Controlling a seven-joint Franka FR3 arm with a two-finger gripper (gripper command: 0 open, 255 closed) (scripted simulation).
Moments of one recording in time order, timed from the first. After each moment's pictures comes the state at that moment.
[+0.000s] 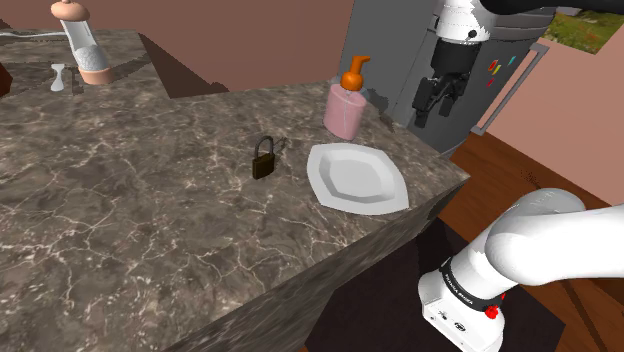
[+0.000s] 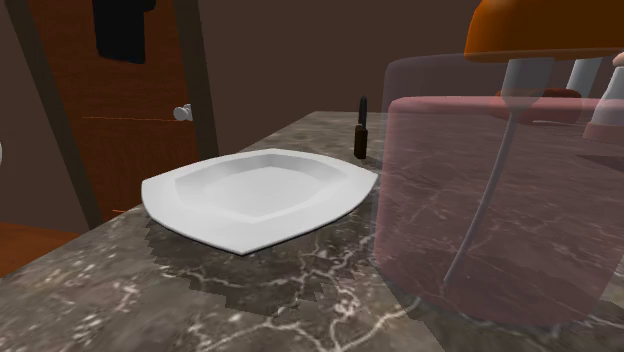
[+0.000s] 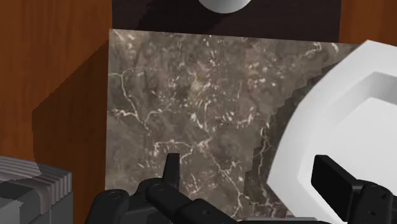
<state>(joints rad) 0.00 -0.75 0.03 -2.38 -0.04 1.48 0.03</state>
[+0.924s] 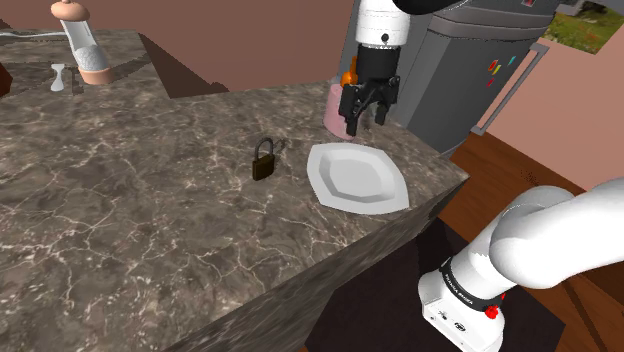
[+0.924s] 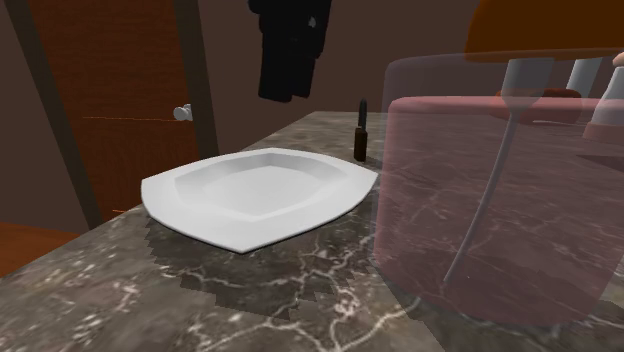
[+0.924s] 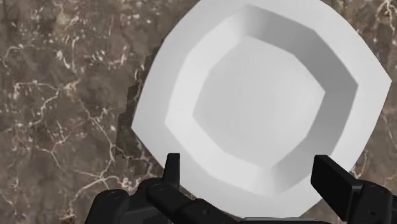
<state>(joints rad) 0.08 -0.45 0.22 -2.21 0.12 1.59 0.23</state>
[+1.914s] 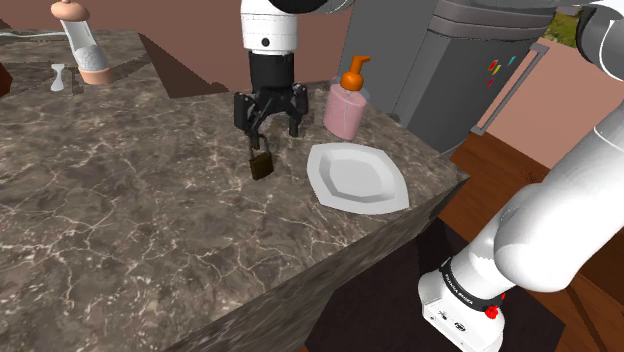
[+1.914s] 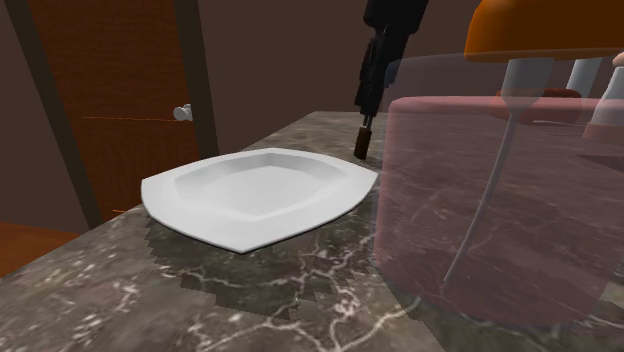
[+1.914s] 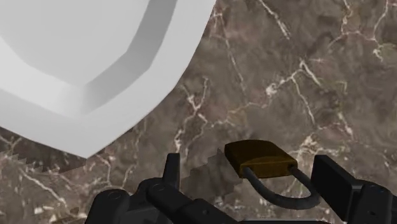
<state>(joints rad) 0.19 0.04 0.40 -1.80 0.14 1.65 0.47</state>
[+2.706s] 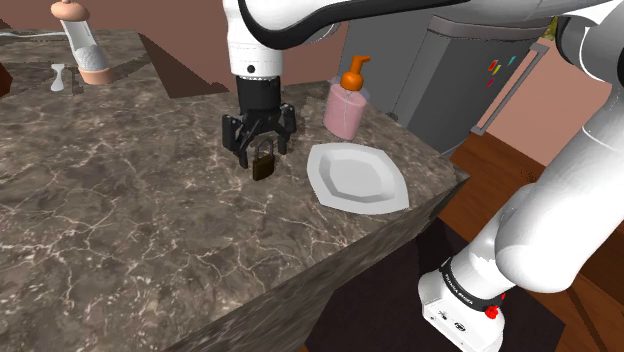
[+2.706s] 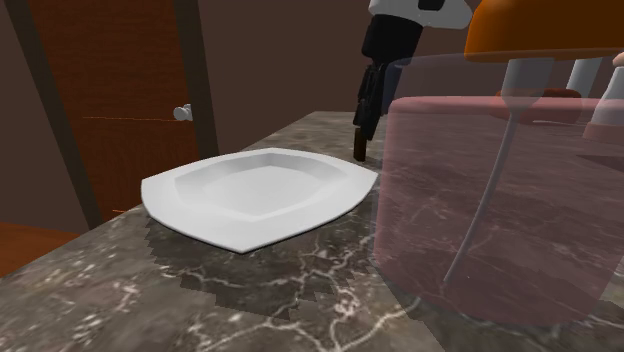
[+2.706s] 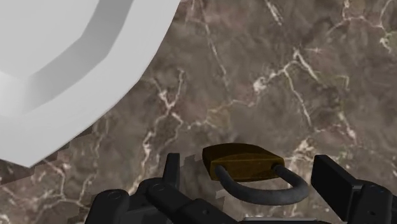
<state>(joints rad) 0.21 0.10 0.42 -1.83 0.13 1.74 0.50</state>
